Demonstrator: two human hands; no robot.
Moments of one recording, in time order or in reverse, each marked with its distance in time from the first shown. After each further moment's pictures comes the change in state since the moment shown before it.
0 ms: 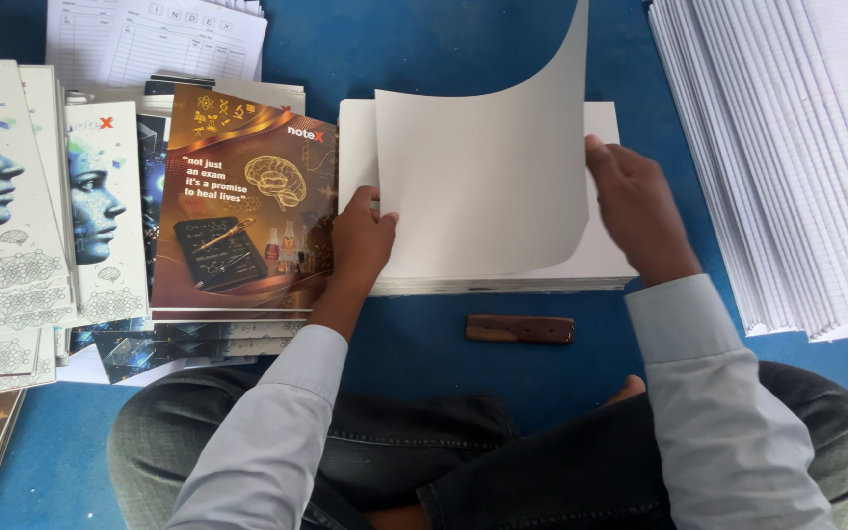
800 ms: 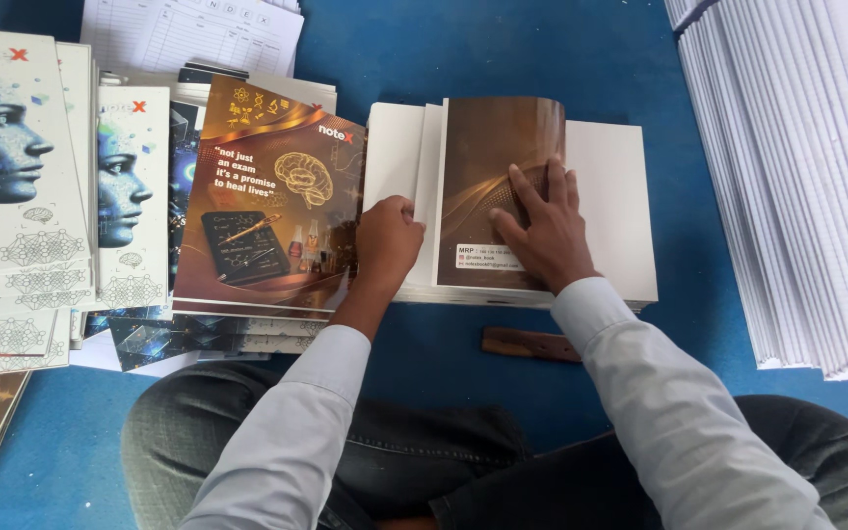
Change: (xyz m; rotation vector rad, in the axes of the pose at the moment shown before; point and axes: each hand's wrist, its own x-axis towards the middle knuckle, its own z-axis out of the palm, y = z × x) left_hand 0.007 -0.002 0.004 0.080 0.032 0.069; right_hand 0.044 0.041 0.118 -0.484 0.012 -0.520
